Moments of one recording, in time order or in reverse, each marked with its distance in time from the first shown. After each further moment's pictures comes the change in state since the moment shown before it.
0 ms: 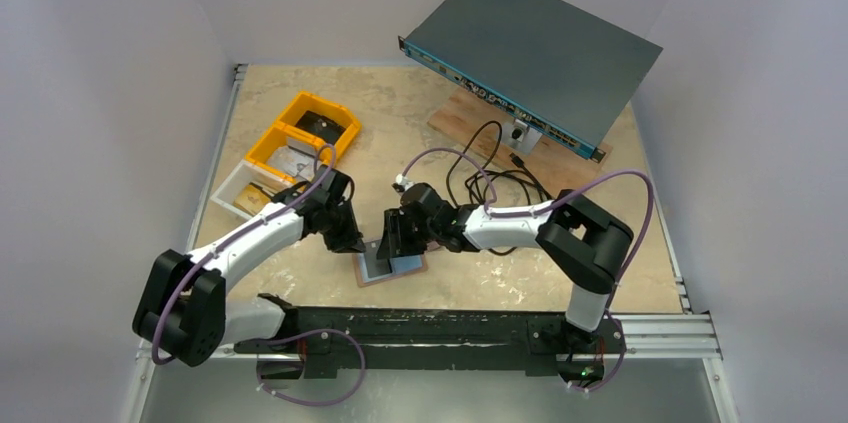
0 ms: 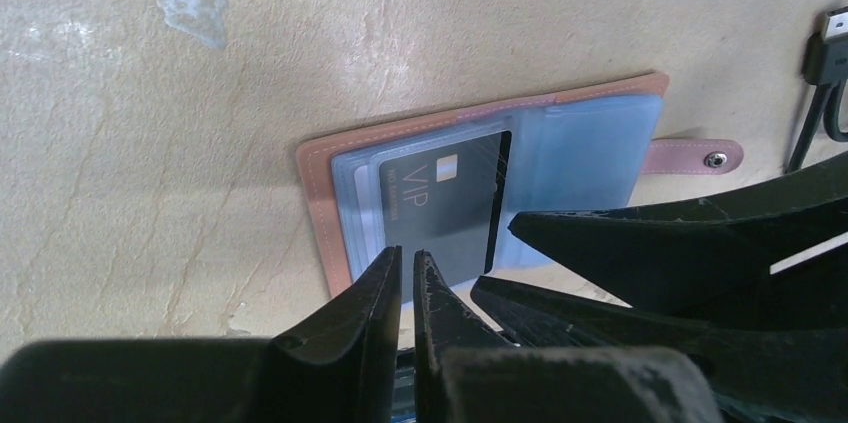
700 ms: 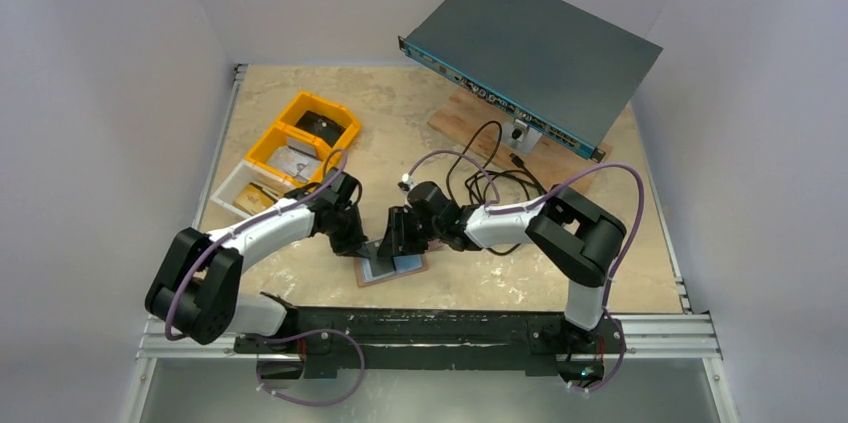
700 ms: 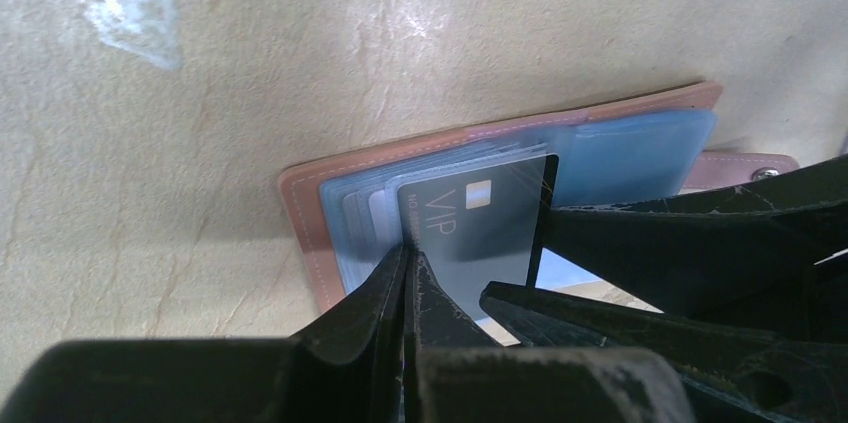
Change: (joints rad) left arm -0.022 0.115 -0.019 0.066 0.021 -0.002; right arm -0.044 0.050 -0.042 0.135 -0.077 0.051
